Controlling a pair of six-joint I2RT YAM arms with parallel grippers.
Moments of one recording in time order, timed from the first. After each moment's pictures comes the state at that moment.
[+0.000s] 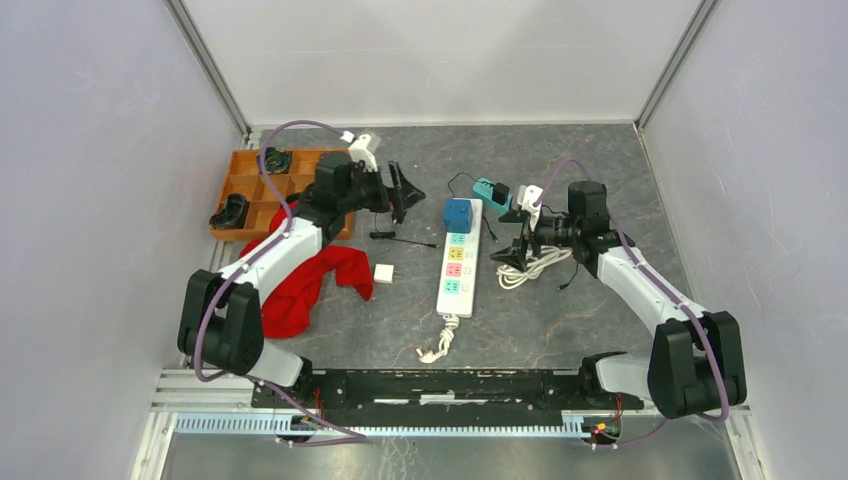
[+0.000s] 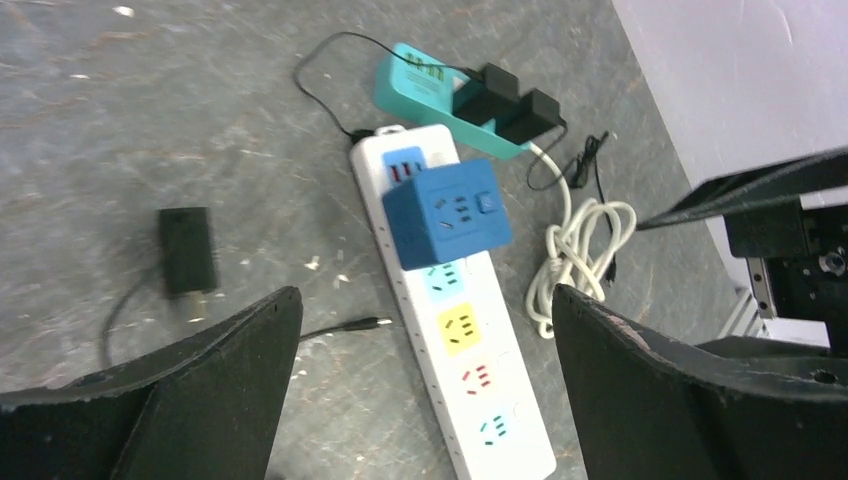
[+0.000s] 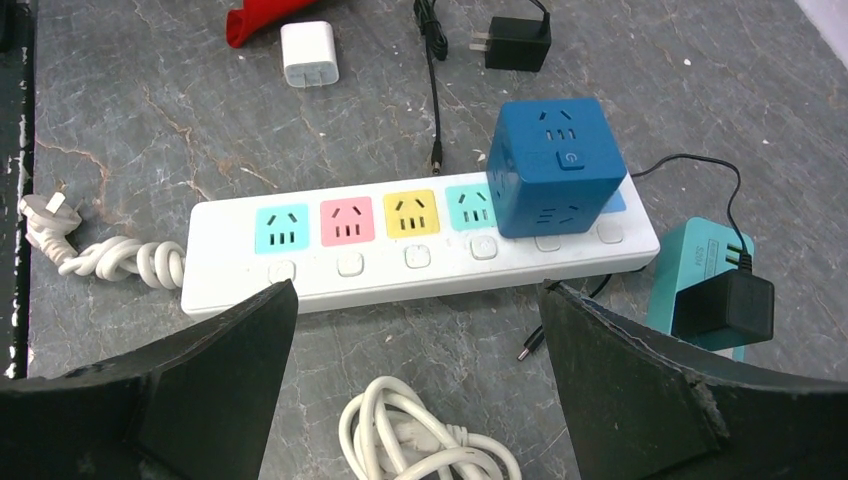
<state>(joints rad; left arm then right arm) -0.31 1.46 0.99 0.09 0.46 -0.44 0.19 1.26 0.75 -0.08 -0.99 -0.62</state>
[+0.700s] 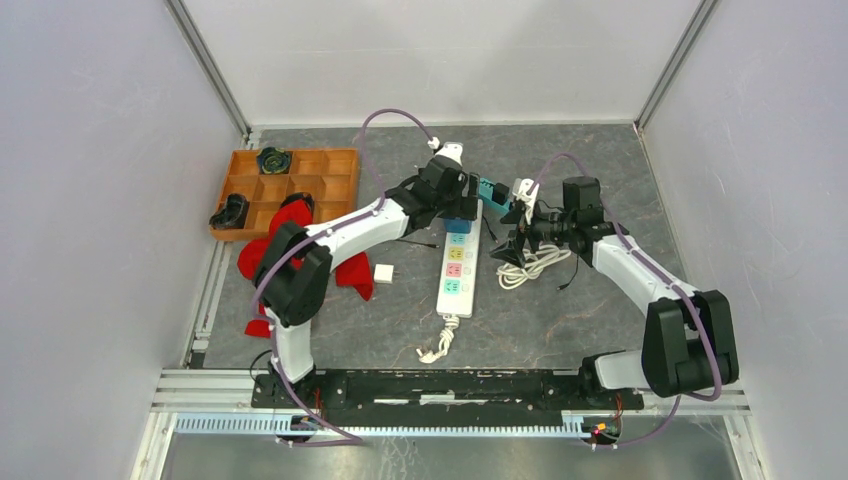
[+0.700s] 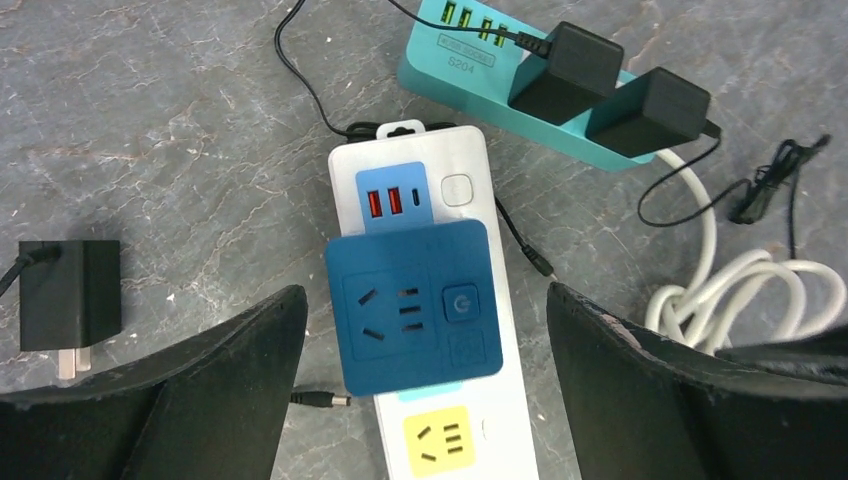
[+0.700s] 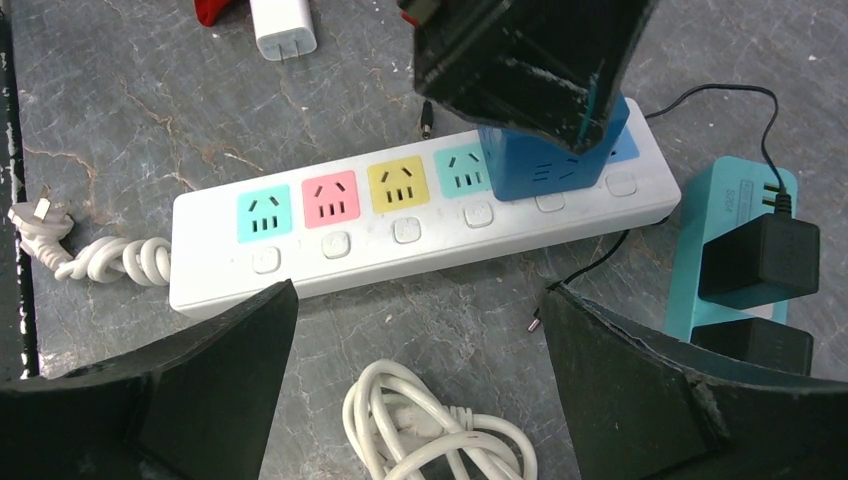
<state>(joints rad) -0.74 1.87 1.42 -0.19 -0.19 -0.43 0.18 1.36 0.80 -0.14 -0.94 -0.58</state>
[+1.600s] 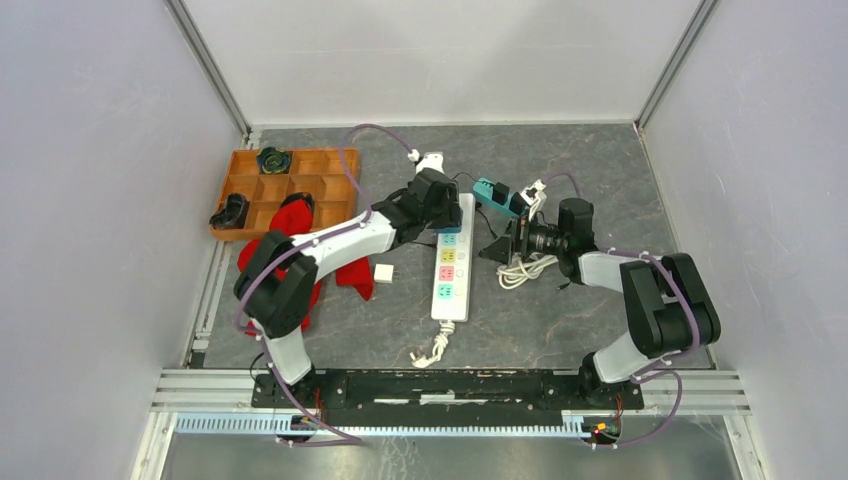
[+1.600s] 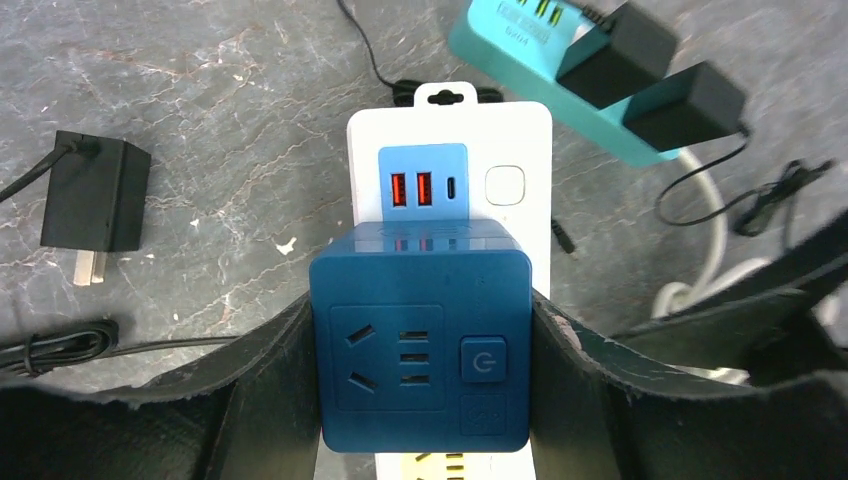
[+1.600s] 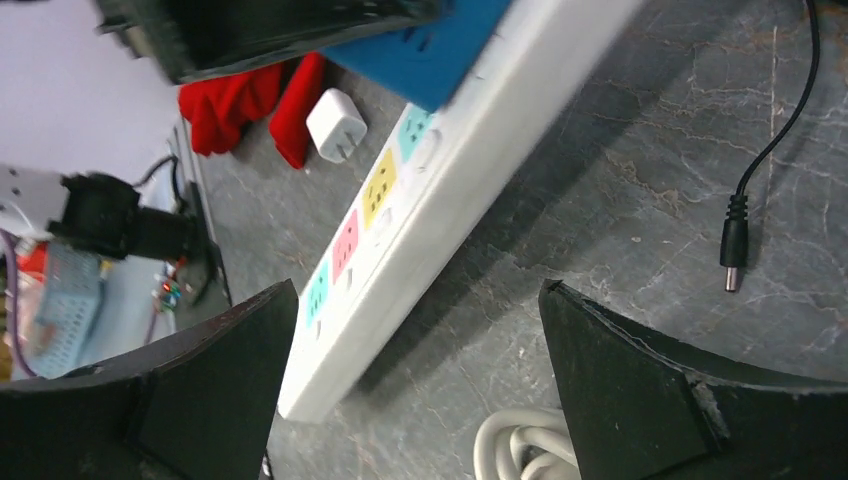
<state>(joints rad) -0.74 1.82 1.29 -0.15 -0.25 -0.54 0.17 1.54 0.57 0.48 -0.96 0.27</state>
